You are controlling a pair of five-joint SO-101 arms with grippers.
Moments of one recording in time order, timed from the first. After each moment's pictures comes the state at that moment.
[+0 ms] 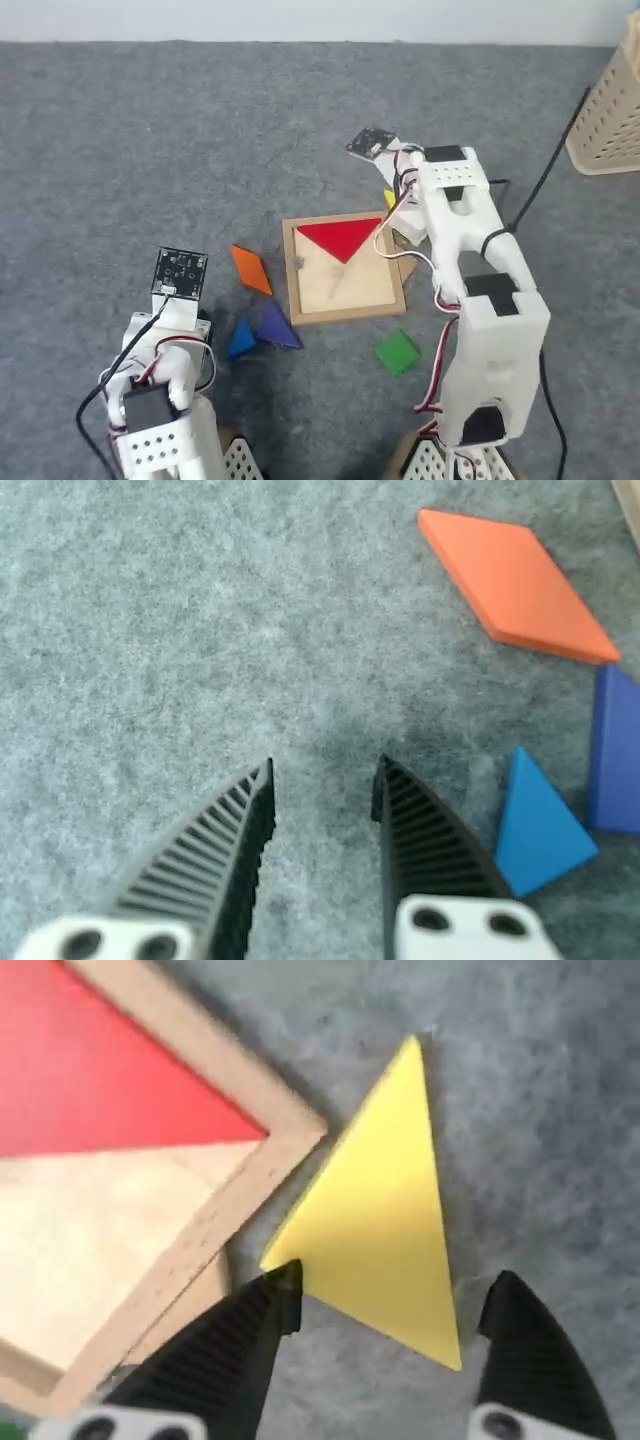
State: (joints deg) left arm -21.5 -103.4 96.9 73.1 -18.9; right arm -10.5 30.0 -4.8 68.0 39.3
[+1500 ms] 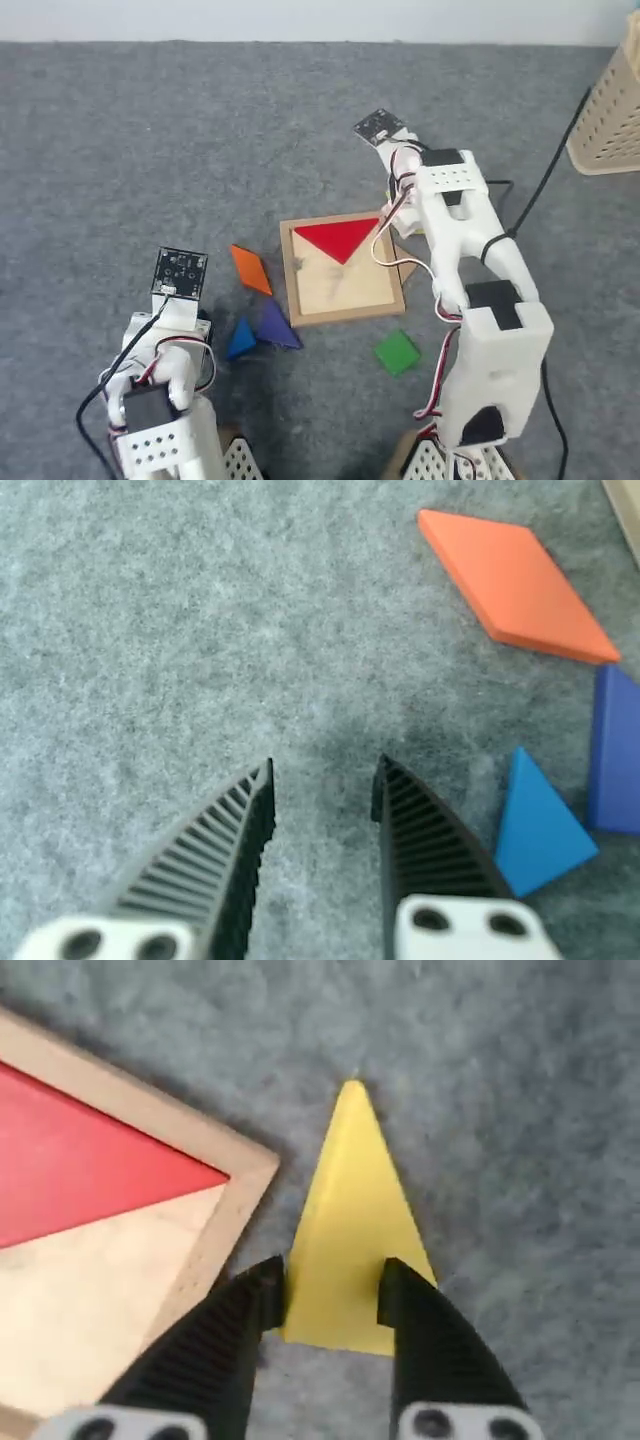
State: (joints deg) left arm -21.5 -103.4 96.9 73.1 -18.9; right arm -10.6 25.5 -0.3 62.1 29.5
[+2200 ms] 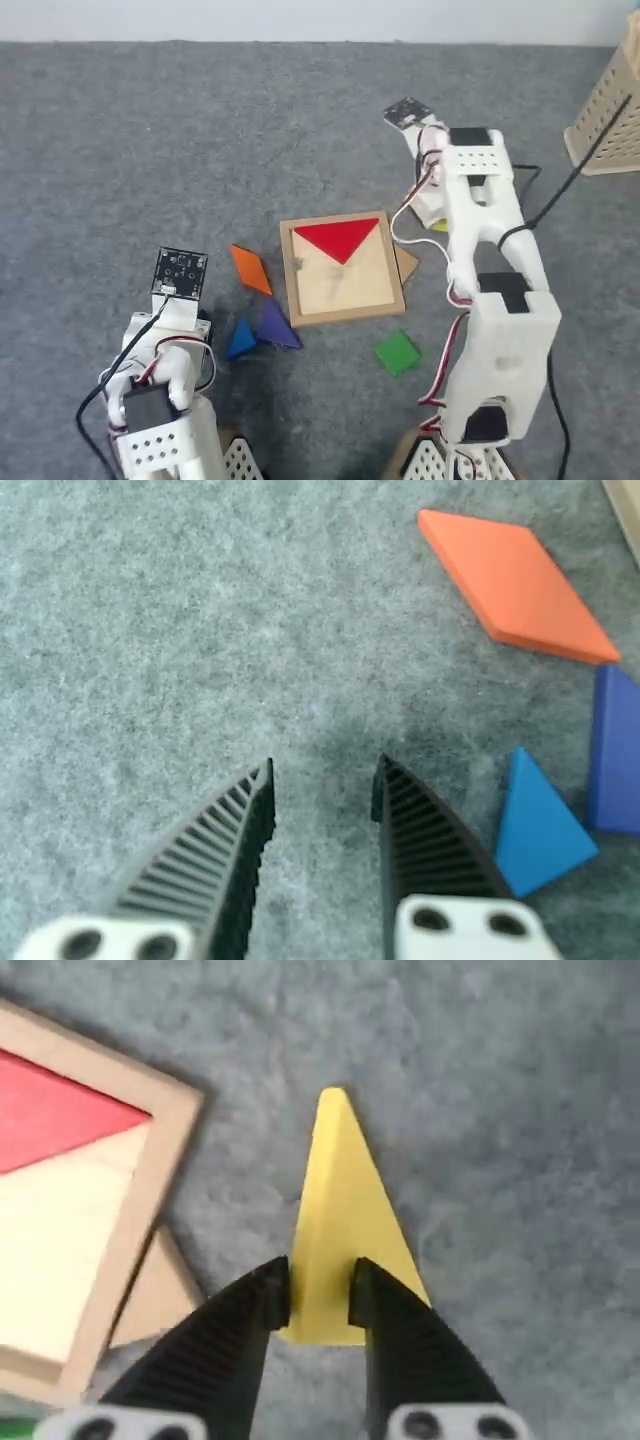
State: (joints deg) left arm -21.5 -103.4 96.9 73.1 -18.9; right arm -5.0 30.5 -15.5 77.5 31.2
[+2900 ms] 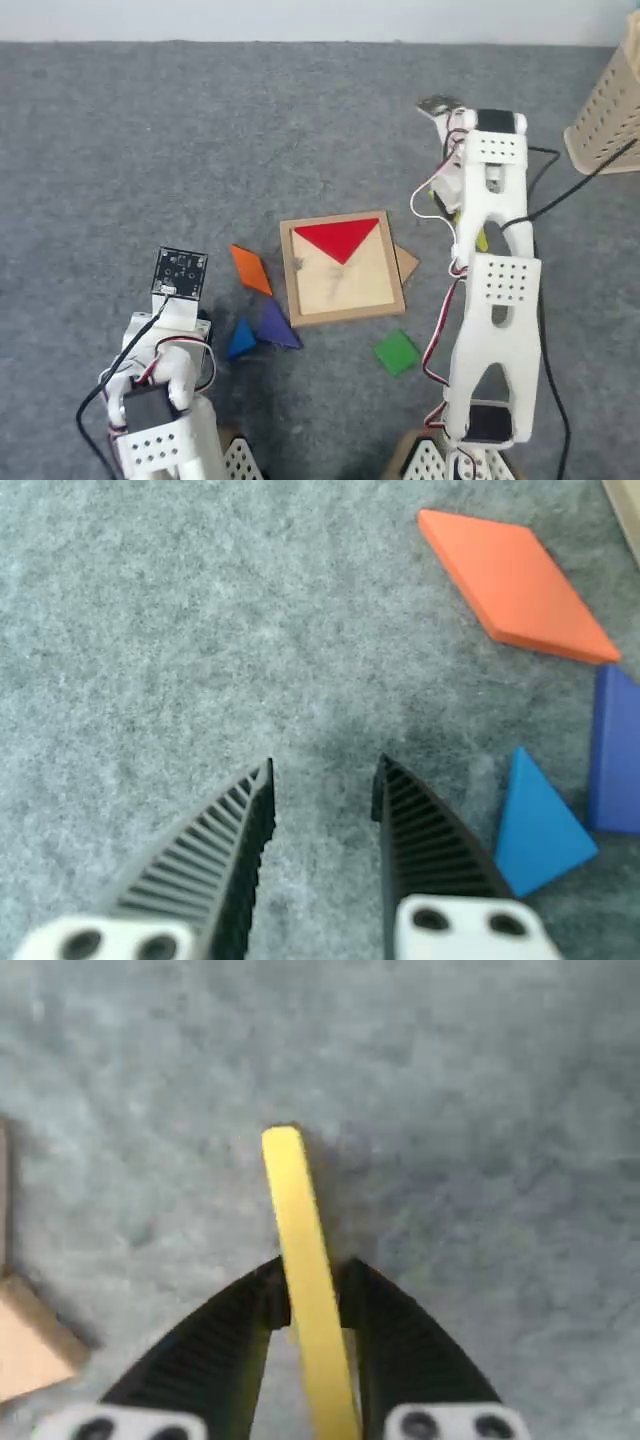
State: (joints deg) left arm -21.5 -103.4 96.9 73.1 -18.9; right arm 1.0 65.4 -66.0 97.9 32.0
